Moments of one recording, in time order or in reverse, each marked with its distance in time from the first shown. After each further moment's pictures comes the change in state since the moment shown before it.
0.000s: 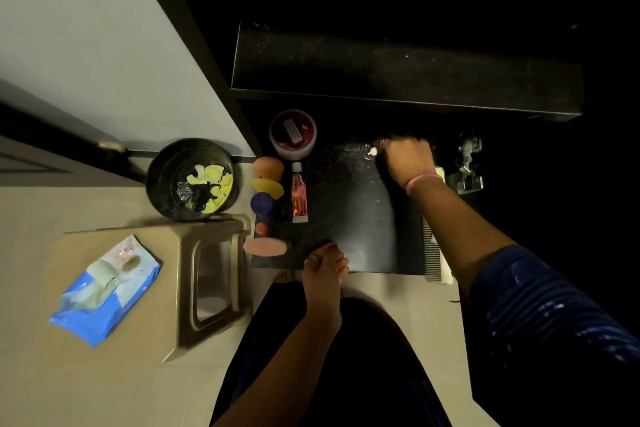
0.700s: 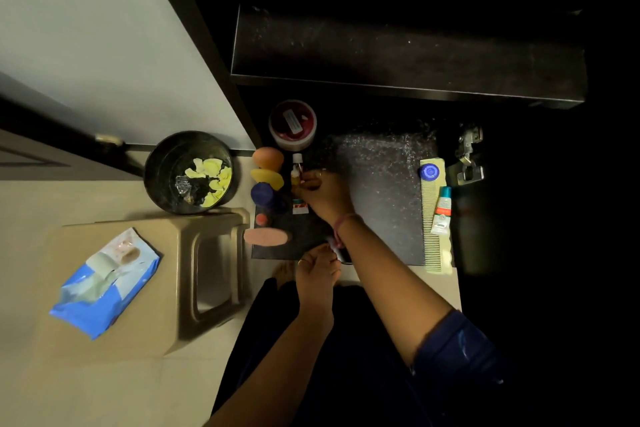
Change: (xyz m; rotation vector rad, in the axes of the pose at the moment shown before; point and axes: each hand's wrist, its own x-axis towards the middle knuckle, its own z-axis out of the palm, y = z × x) left_hand -0.001 -0.006 -0.022 0.175 -0.018 0.057; right_hand -0.058 -0.135 0.020 1.281 -0.156 0.205
